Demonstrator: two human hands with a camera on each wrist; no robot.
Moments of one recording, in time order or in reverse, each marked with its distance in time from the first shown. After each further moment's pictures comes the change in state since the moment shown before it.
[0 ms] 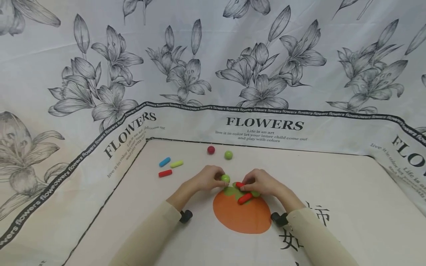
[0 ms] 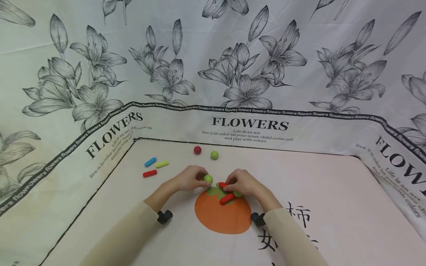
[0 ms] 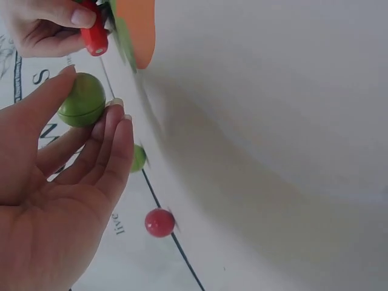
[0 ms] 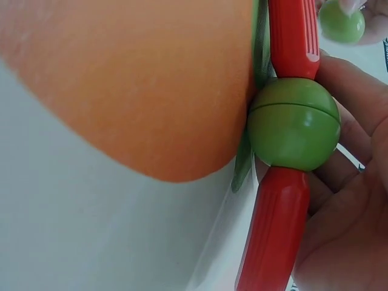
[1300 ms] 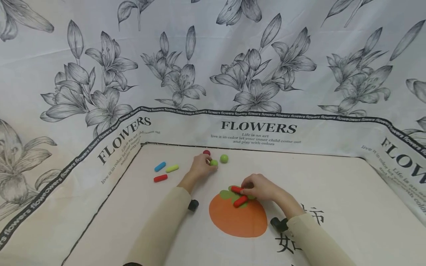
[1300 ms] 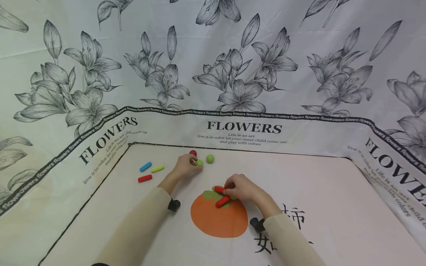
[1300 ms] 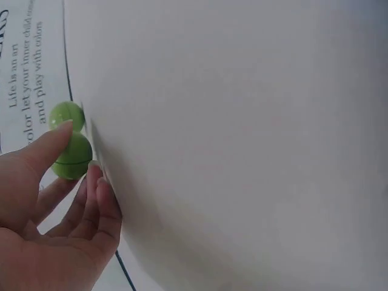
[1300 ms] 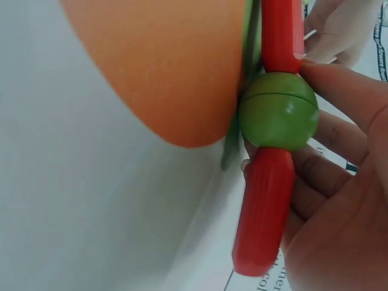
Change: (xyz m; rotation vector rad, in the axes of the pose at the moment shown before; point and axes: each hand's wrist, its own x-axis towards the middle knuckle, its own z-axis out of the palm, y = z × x) left_hand 0.057 -0.029 -0.006 -0.160 0.375 -0.277; right_hand -0.013 0.000 -0.001 -0.046 -0.002 0.032
